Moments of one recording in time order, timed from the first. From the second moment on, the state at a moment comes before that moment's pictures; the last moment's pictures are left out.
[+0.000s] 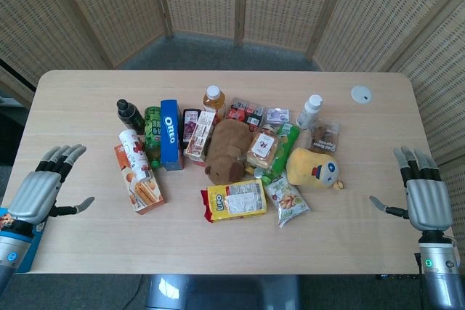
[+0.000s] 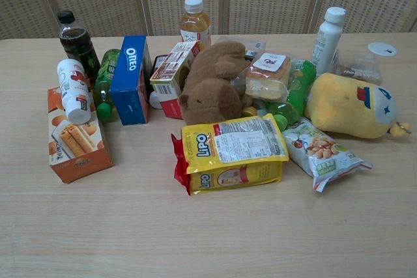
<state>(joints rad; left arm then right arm) -0.28 -0.95 -0.06 -1.90 1.41 1.24 0.02 0.18 -1.20 0.13 -1.57 -1.39 1.45 -0.21</state>
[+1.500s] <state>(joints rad) -0.64 -1.22 -0.09 -1.50 1.32 0.79 0.24 0.17 -1.17 0.14 -1.62 -1.35 1.45 -0.27</state>
